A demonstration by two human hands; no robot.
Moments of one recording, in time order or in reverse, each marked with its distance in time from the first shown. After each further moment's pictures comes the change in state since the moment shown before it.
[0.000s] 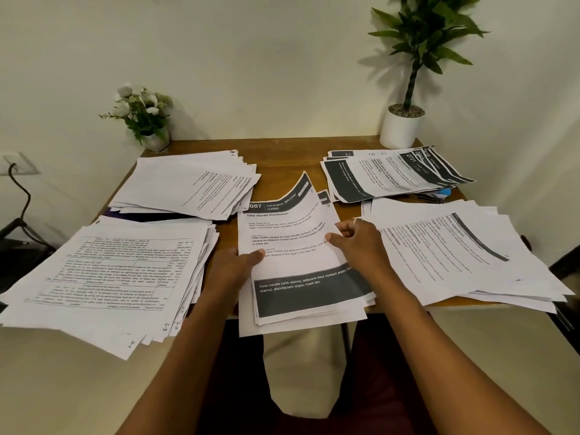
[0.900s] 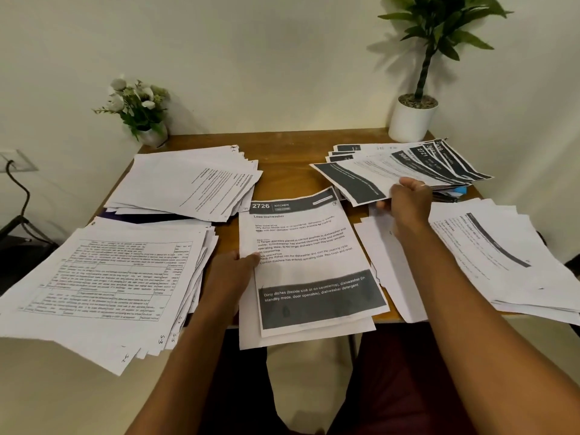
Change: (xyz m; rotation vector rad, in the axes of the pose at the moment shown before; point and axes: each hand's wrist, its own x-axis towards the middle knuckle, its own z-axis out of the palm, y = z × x) left_hand 0.001 0.005 0.005 0.040 0.064 -0.023; right_hand 0.086 -0.010 -0.053 0.692 0.361 0.304
